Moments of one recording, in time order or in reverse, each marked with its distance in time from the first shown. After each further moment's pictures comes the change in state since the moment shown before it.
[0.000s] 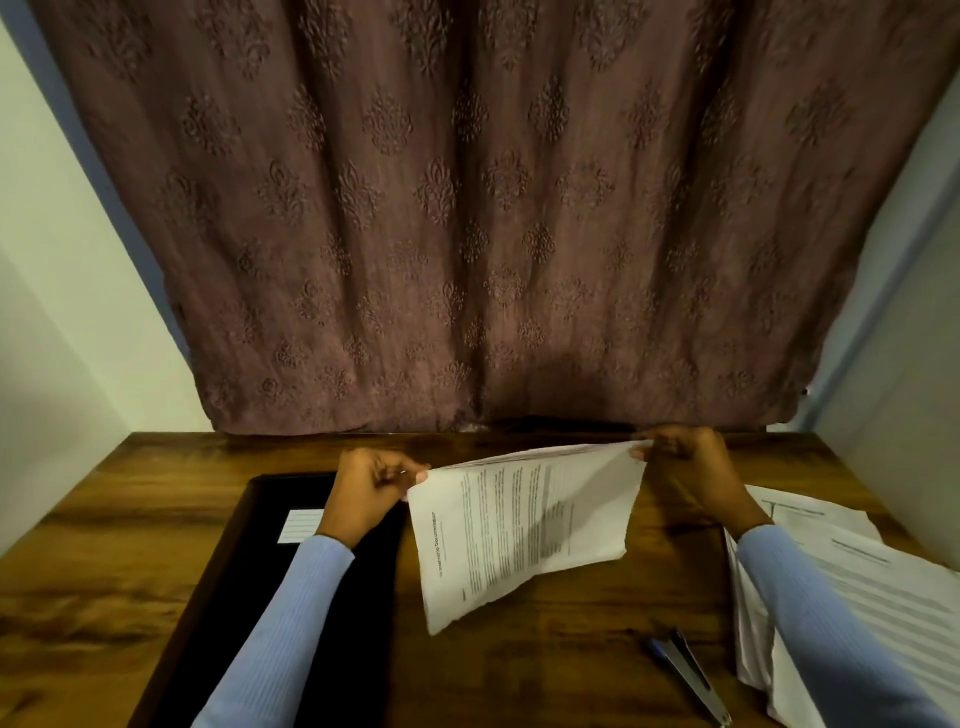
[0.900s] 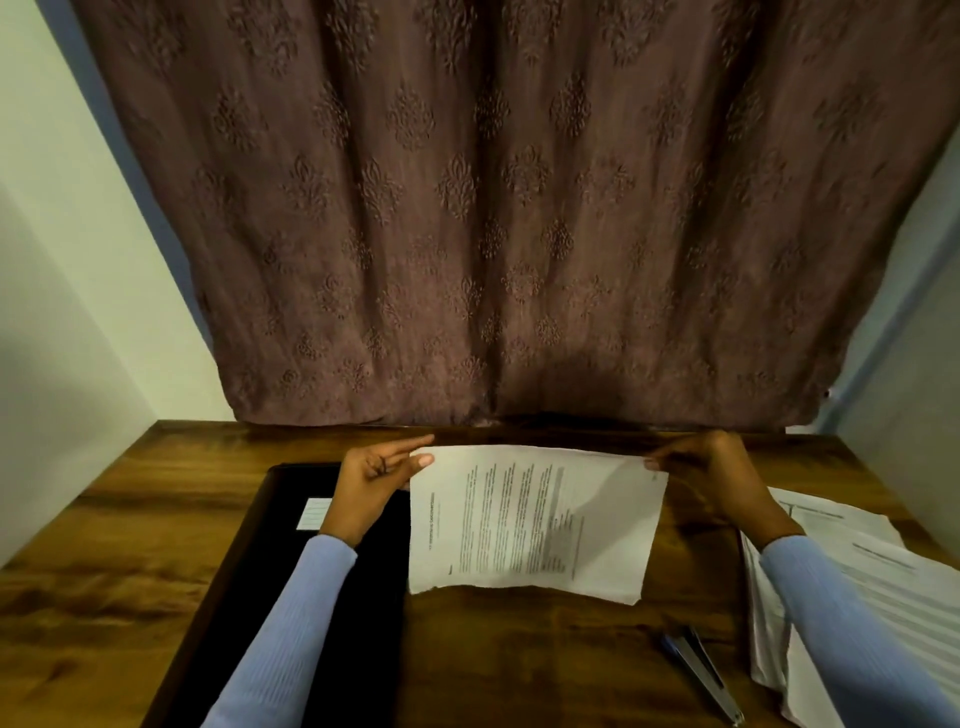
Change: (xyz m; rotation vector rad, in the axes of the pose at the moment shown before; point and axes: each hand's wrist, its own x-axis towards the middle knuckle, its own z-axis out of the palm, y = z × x) left_hand -0.014 -0.005 -0.006 -0.341 0.044 -0.027; right_hand -0.012 -0.007 -0.003 -0.258 -0.029 -0.225
